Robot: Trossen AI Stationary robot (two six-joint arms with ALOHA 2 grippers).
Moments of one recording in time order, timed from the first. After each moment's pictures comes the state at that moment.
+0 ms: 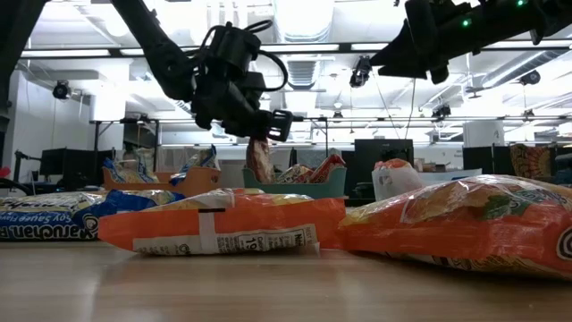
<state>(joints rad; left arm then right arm) 0.23 1.83 0.90 0.66 -1.03 -0.05 -0.01 0.93 0.48 0.31 0.52 0.08</state>
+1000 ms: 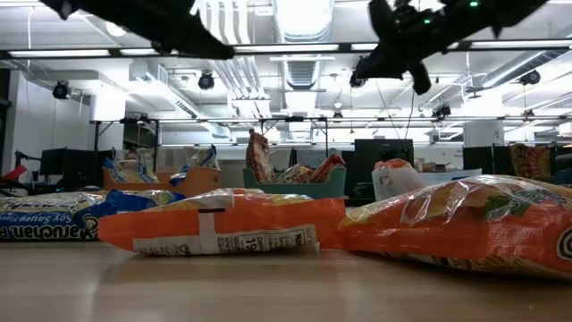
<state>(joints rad) -0.13 1.07 0.64 0.19 -0.66 0.17 -0.17 1.08 0.67 0.19 0.45 0.45</state>
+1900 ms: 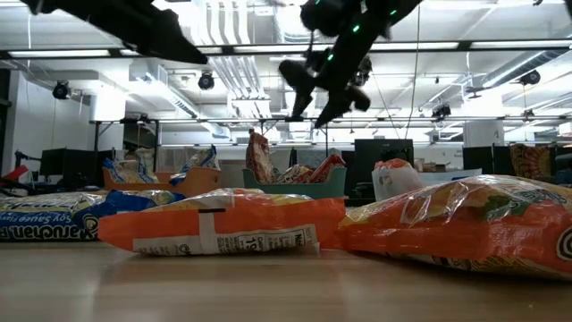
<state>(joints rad) -0.18 0.94 0.59 0.09 -0.93 0.17 -0.27 1.74 1.39 -0.43 0.41 0.58</state>
